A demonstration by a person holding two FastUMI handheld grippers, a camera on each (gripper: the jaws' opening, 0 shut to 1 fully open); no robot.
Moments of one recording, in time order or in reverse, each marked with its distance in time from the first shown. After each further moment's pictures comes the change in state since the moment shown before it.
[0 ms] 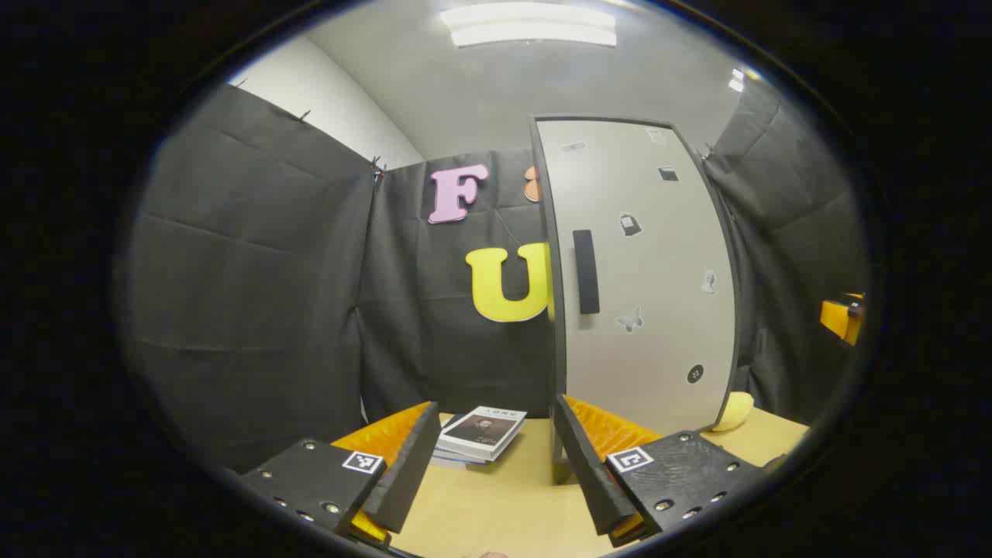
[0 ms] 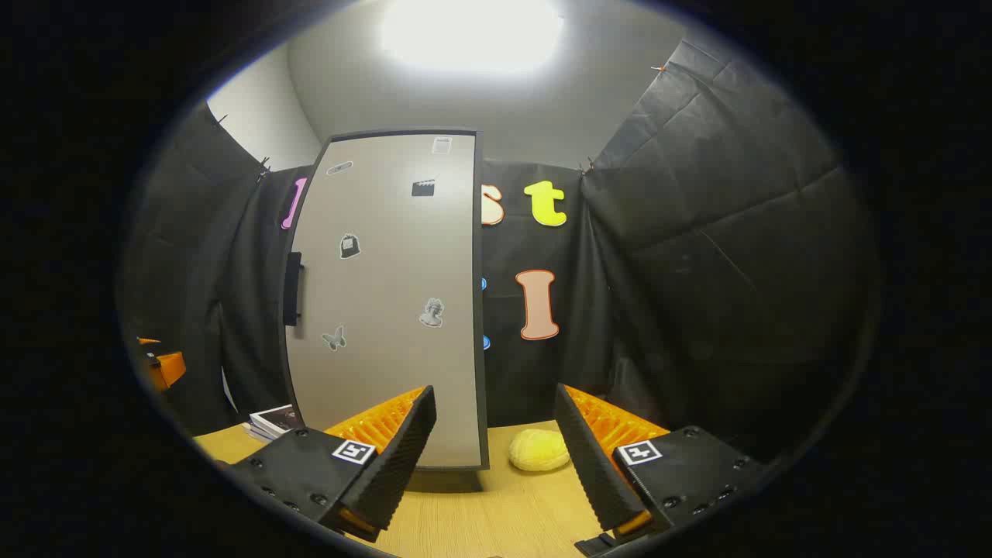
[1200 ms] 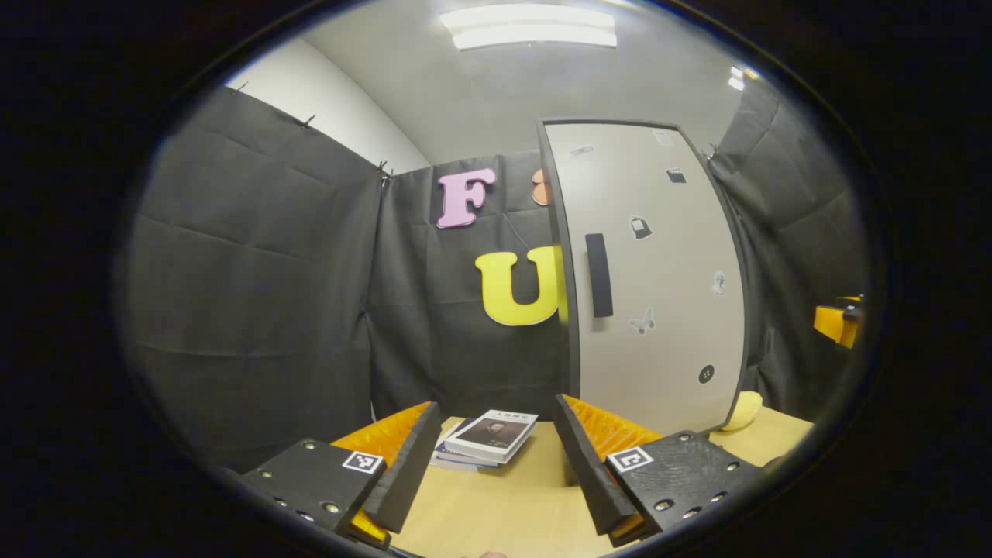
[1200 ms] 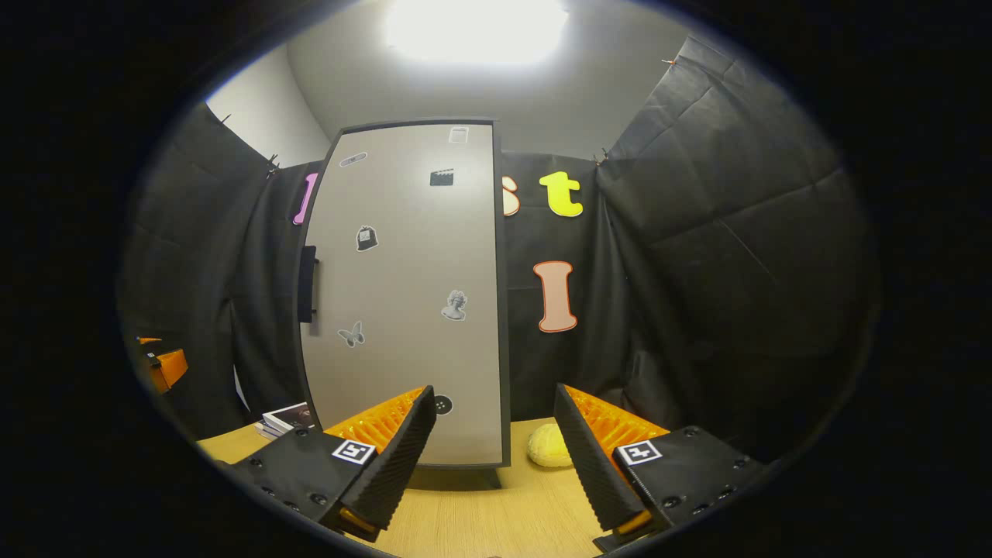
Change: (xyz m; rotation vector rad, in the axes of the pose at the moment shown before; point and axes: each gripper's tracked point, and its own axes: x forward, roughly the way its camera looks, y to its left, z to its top) left arm -0.003 0.019 0.007 0.017 -0.018 0.036; right arm 0.003 0.009 0.000 0.015 0.033 0.087
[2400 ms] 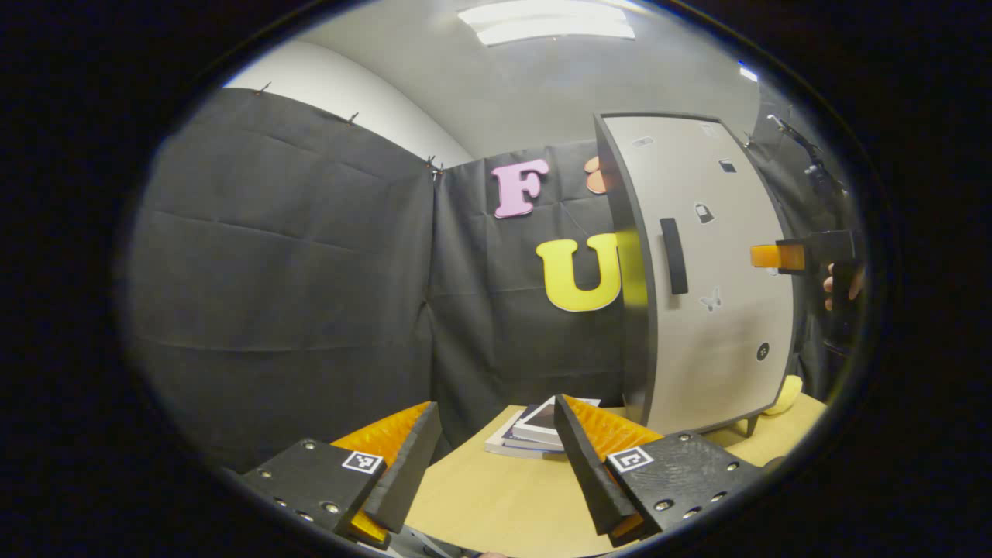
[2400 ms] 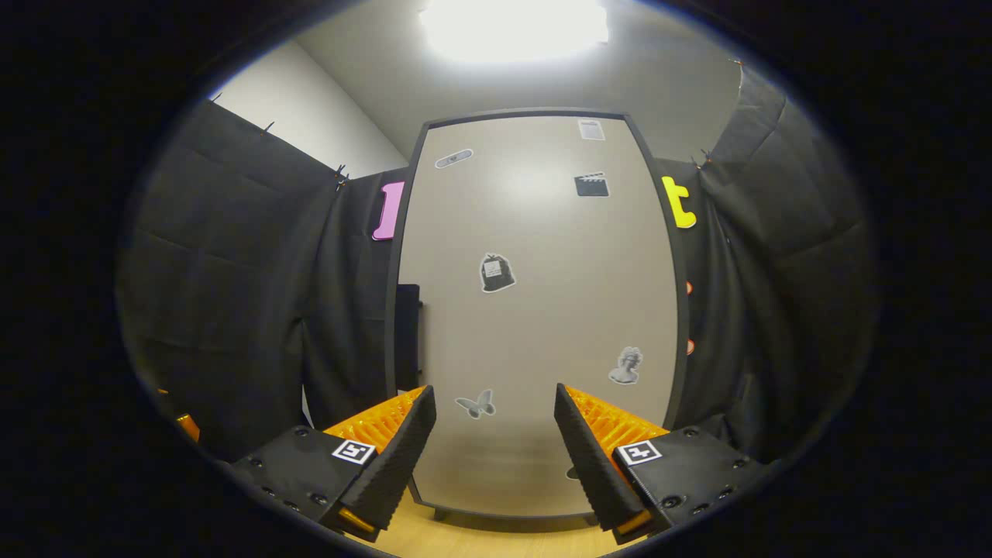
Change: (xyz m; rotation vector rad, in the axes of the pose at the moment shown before) left arm -0.033 0.112 -0.029 0.015 0.037 0.190; right arm 0.110 0.197 0.062 -0.005 -0.042 0.320
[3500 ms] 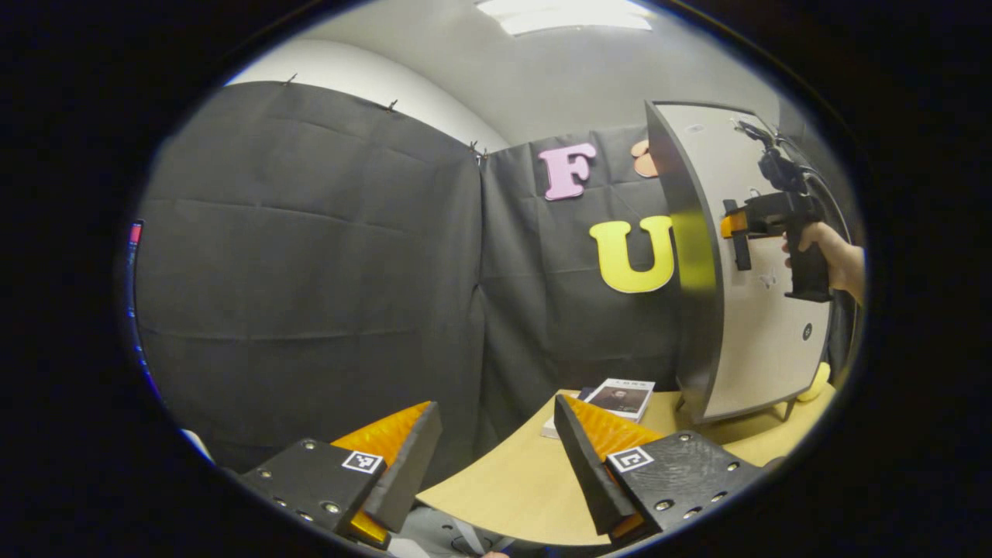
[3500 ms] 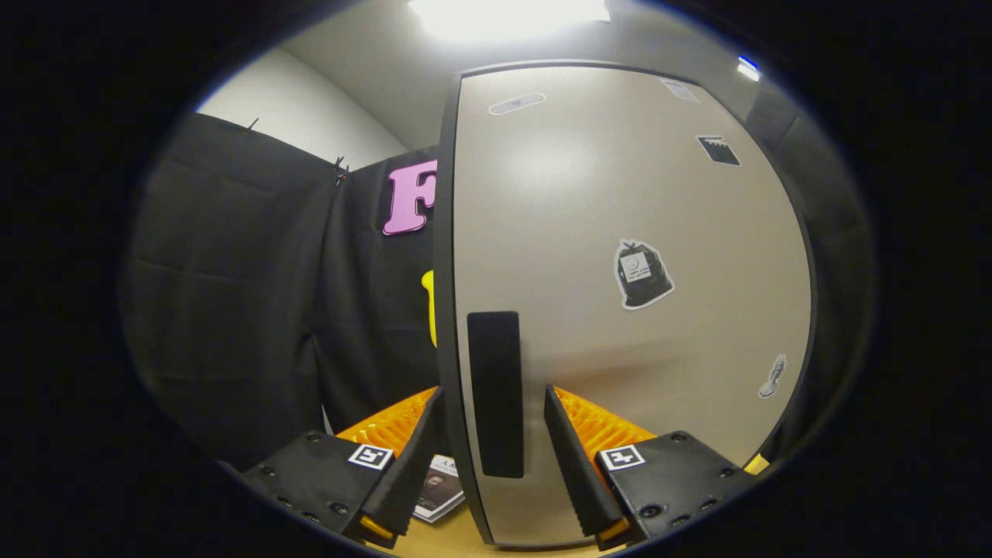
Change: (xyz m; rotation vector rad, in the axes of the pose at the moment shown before) left arm -0.006 0.094 -0.034 0.004 0.061 0.135; right arm 0.131 0.093 0.005 0.076 0.096 0.024
